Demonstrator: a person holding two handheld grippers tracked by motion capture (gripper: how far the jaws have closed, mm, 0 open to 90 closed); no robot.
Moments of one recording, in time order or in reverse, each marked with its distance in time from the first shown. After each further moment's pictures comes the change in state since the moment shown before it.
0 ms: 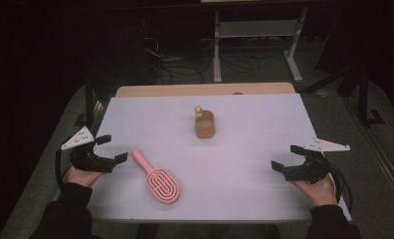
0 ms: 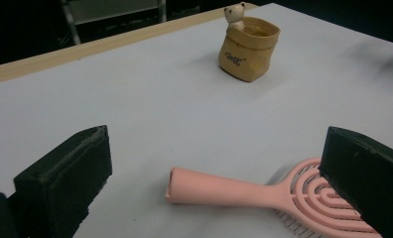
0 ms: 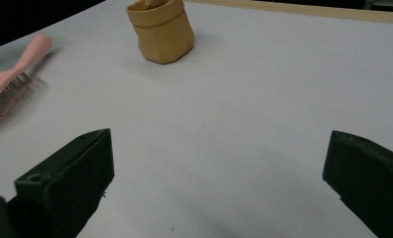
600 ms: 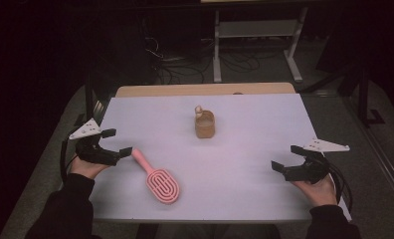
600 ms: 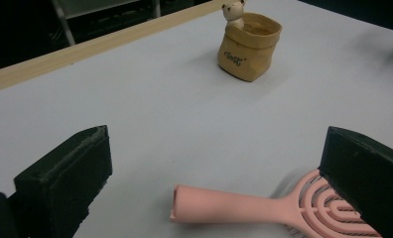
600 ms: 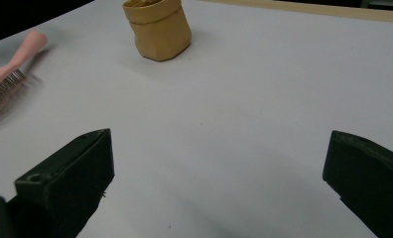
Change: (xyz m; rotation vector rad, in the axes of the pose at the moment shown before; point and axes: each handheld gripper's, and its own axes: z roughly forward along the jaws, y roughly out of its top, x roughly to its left) left arm 0.006 0.019 0.015 0.048 -0.018 0.031; right arm 0.000 -0.001 0.000 0.007 -0.012 -0.003
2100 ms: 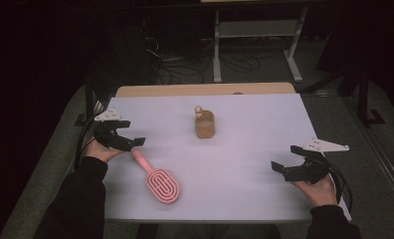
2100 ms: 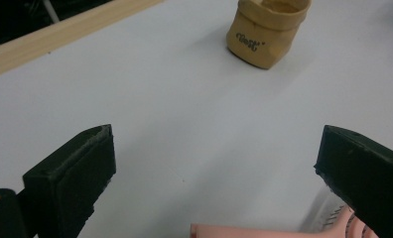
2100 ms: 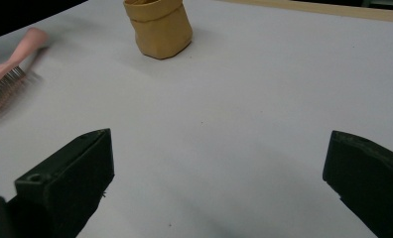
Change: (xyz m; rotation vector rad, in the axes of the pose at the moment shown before) left arm 0.019 0.022 0.054 0.143 -0.035 0.026; right arm 0.000 0.000 0.000 0.007 0.001 -0.009
